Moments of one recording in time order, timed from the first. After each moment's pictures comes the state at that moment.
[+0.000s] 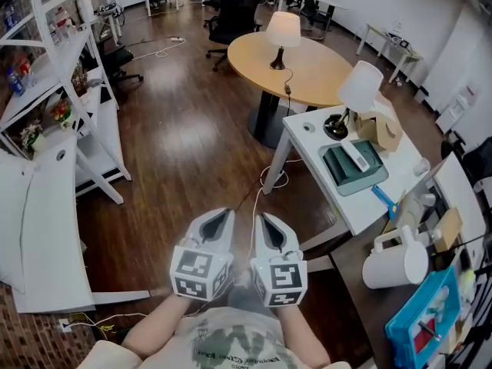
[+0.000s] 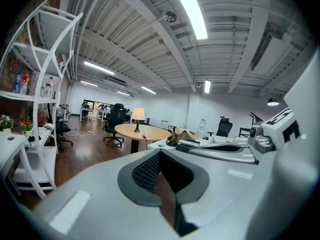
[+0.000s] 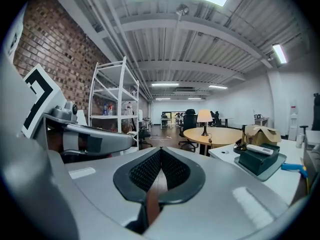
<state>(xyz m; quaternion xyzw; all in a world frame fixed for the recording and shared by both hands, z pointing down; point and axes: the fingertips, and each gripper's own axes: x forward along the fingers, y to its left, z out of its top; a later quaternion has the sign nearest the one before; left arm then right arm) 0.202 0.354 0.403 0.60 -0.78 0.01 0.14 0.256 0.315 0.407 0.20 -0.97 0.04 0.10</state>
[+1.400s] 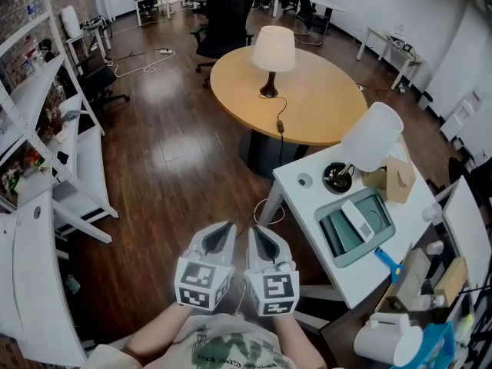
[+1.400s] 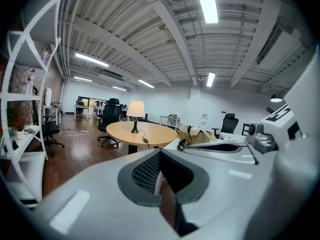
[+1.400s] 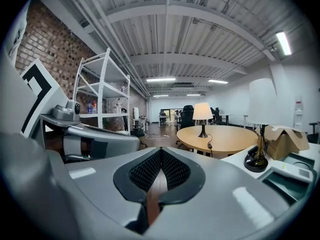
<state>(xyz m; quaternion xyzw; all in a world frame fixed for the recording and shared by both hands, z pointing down) 0.075 0.123 0.435 0.62 -0.77 0.04 0.15 0.116 0.097 0.433 0.20 -0.97 0.05 0.11</state>
